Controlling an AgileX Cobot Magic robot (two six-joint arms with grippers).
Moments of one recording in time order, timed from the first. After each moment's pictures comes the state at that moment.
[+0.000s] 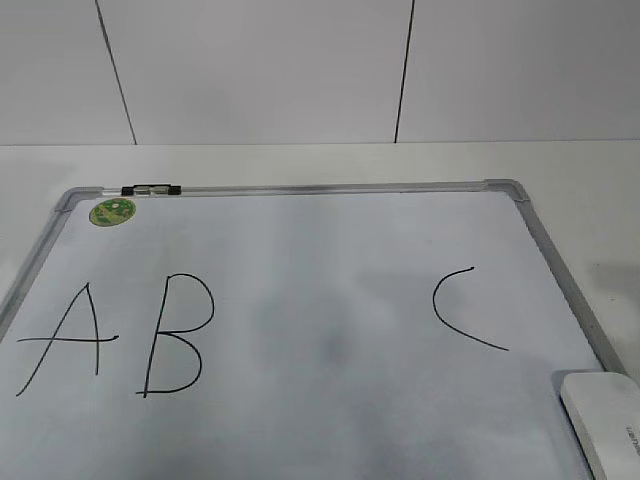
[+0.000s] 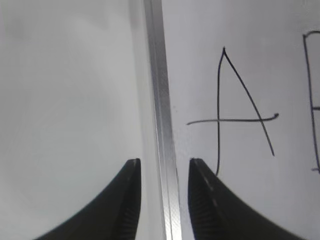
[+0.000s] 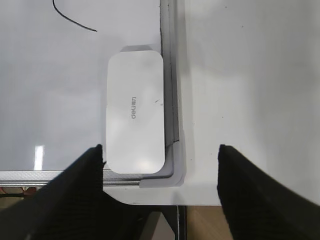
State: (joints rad) left arm 0.04 1.41 -1.05 -0.10 0.98 0.10; right arm 0.02 0.55 -0.63 0.09 1.16 0.02
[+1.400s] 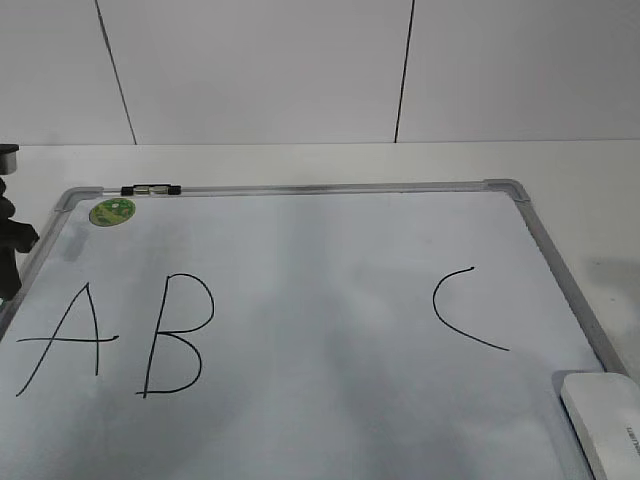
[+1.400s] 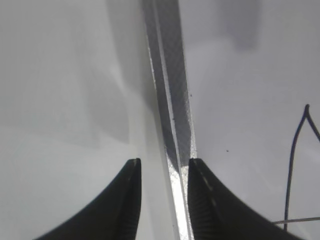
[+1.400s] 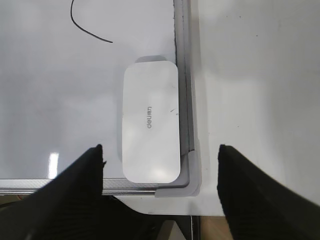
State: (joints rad) left arm 0.03 1.89 -1.21 -0.09 0.88 0.18; right arm 0.02 0.55 -0.63 0.14 1.13 0.02
